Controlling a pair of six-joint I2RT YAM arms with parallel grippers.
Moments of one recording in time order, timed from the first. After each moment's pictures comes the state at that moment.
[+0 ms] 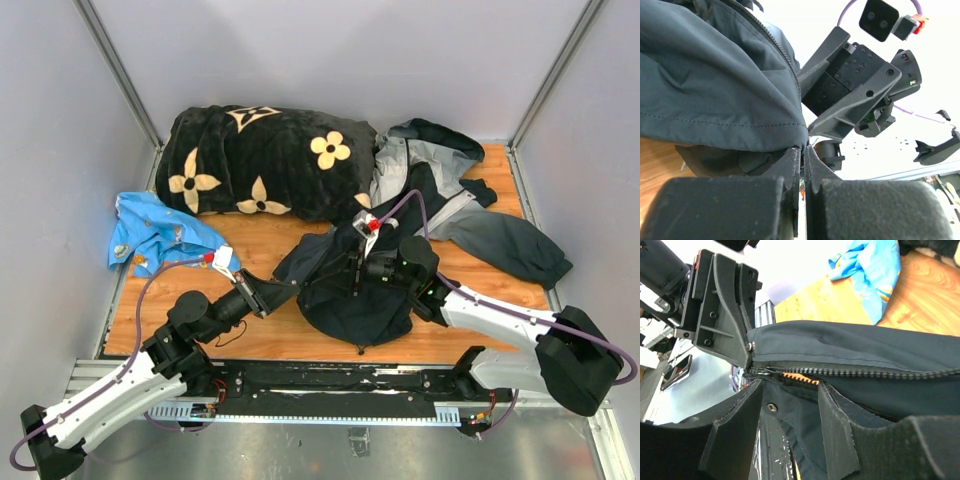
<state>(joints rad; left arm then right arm) -0.87 0.32 0.25 0.10 -0.01 -1.07 0.81 1.19 0.54 0.63 -0.58 0.47</state>
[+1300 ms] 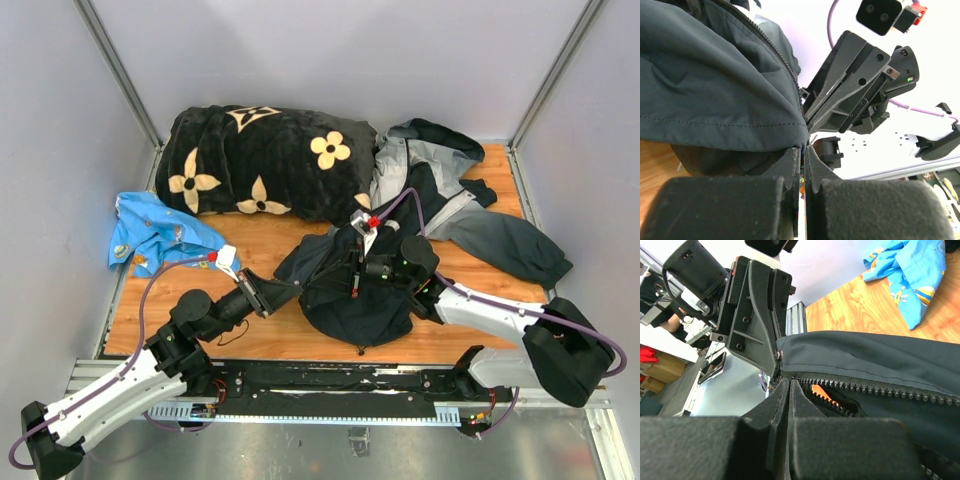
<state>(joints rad) -0.87 0.35 0.24 0.16 0.02 -1.07 0.79 1.26 0.53 0.83 -0.72 0.64</state>
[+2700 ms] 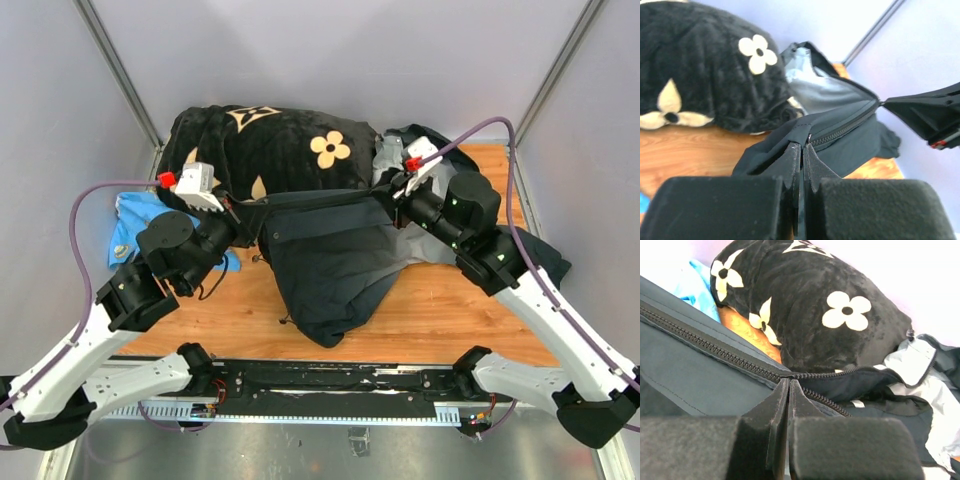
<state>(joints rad) -0.87 0.81 1.21 -0.44 -0.44 -0.51 0.65 1.02 1.21 -0.29 -0.07 -0.06</state>
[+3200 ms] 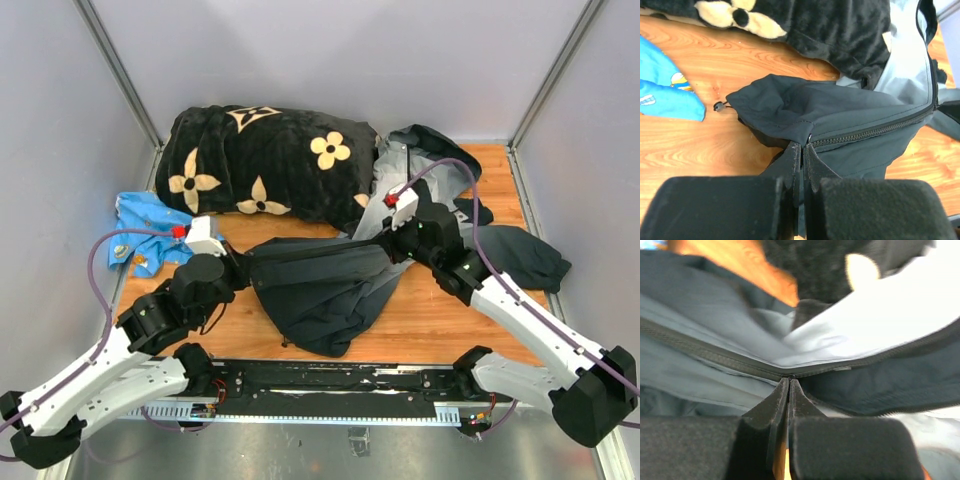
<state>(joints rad) -0.87 0.61 0.76 -0.57 -0.59 -0.69 0.62 1.04 0.82 -0.26 -0.08 0.00</state>
